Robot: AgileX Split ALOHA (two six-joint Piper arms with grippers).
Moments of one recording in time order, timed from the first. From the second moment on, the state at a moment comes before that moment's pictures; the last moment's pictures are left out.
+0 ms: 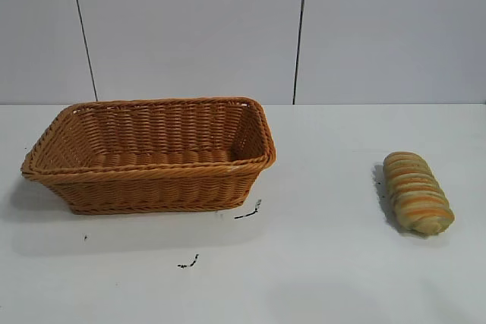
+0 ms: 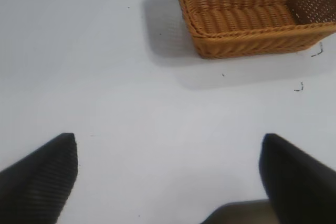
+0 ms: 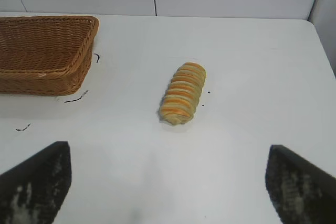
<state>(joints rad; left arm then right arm) -0.02 -0.01 -0.50 -0.04 1.07 0.08 0.05 0.00 -0.50 0.08 1.01 -0.06</state>
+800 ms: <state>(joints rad) -0.02 -0.01 -0.50 -0.04 1.07 0.08 0.05 0.10 -0.52 0.08 1.01 -0.06</state>
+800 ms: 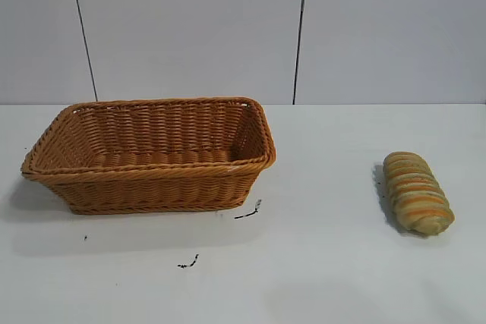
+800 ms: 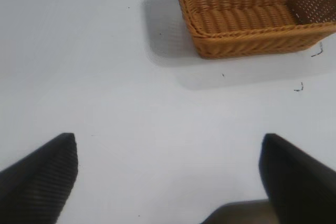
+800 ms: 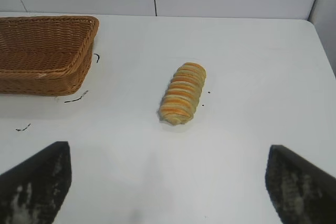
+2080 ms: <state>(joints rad) -0.02 -0.01 -0.50 -0.04 1.07 0.08 0.08 1.86 -1.33 0.06 0.92 -0.05</state>
